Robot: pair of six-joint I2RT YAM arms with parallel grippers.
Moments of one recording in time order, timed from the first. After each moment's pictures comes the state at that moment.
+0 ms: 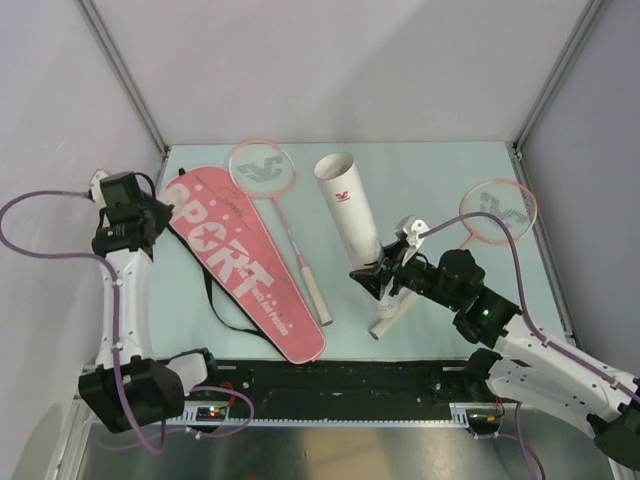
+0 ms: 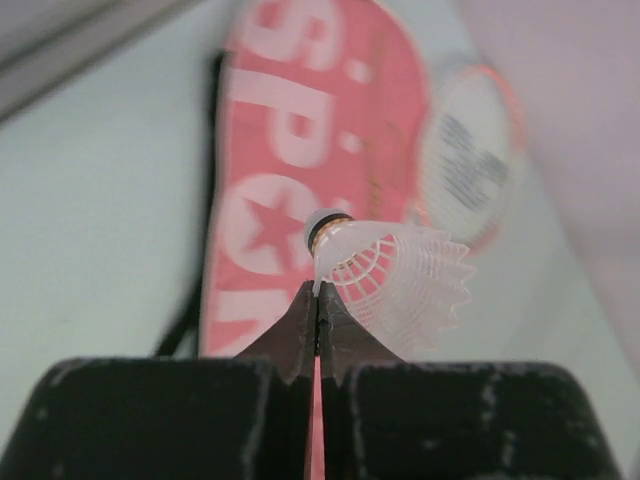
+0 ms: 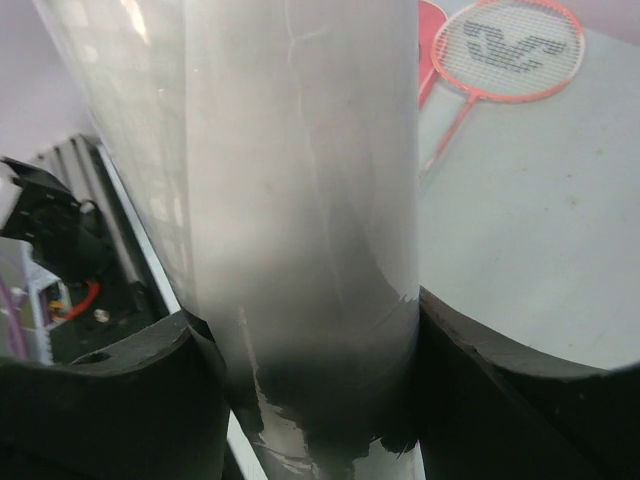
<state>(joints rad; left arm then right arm) 0.27 1.14 1.15 -0.67 -0.19 -0.75 0.83 0.76 0.61 0.10 -0.18 0.20</state>
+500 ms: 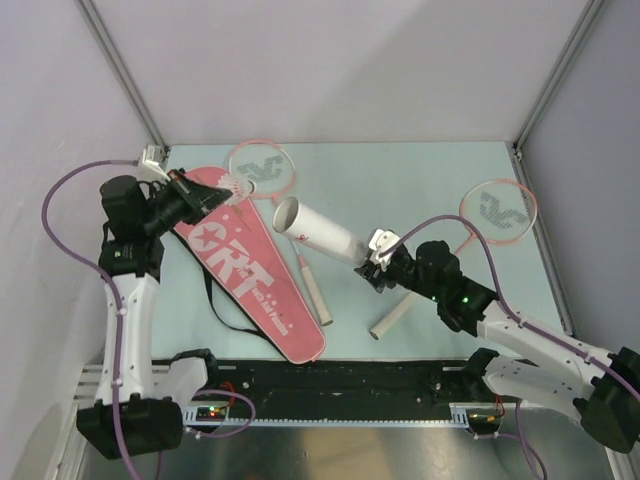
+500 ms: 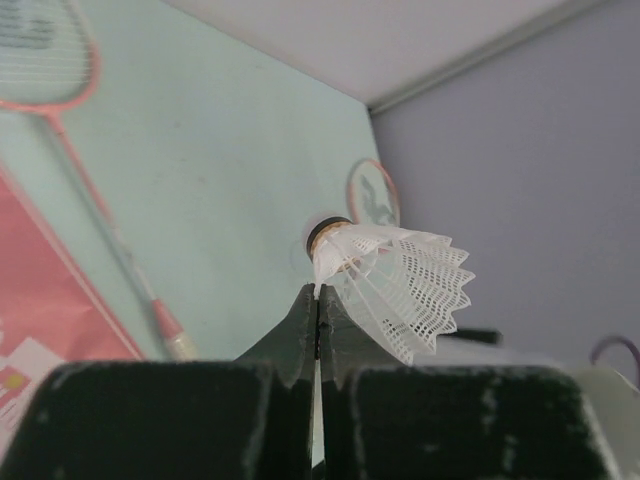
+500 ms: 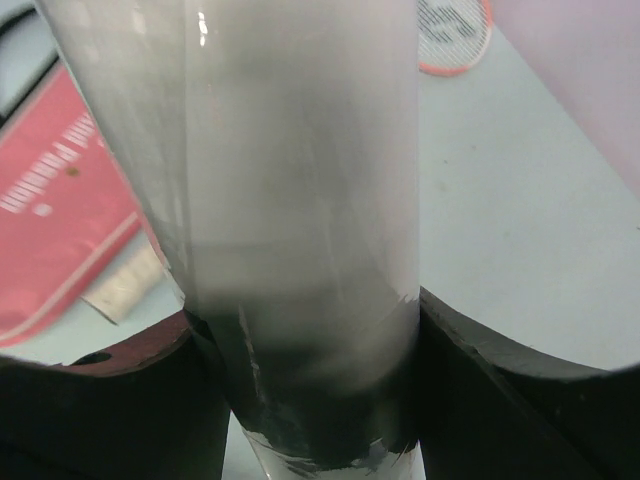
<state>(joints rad) 0.18 1.00 1.08 -0.37 0.68 -0.73 0.80 0.92 0.61 0.09 -0.14 -0.30</state>
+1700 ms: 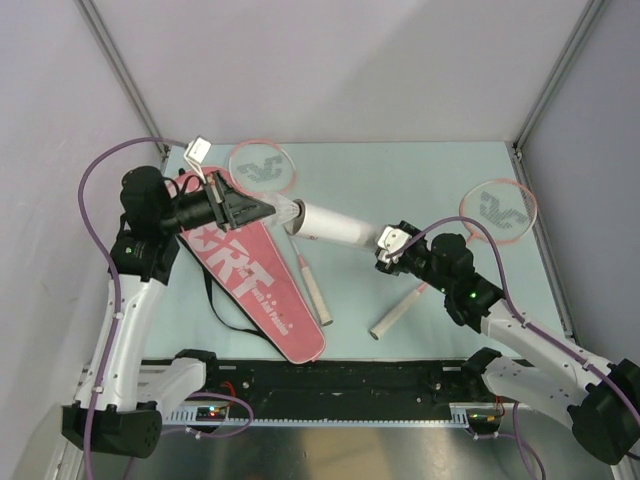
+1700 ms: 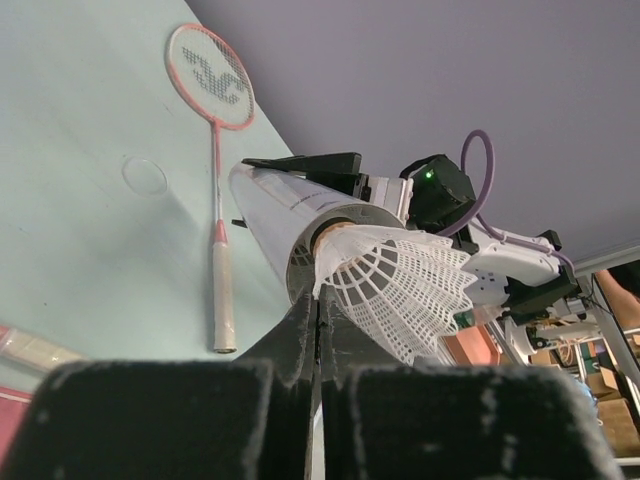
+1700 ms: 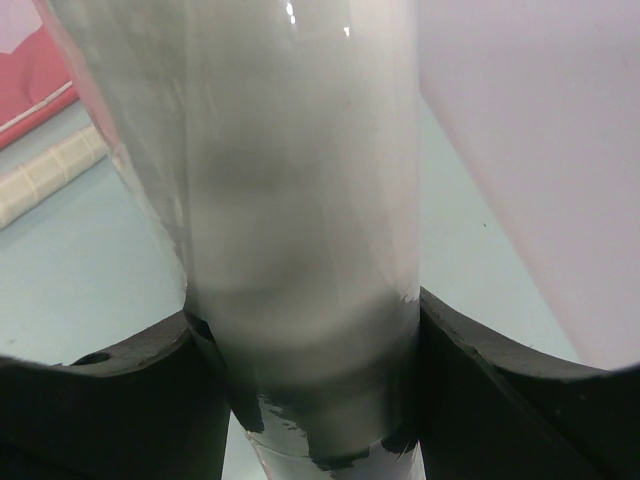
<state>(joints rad) -0.10 0.98 1.17 -0.34 1.00 -0.71 0.65 0.92 0.59 0.14 -0.14 -0.61</state>
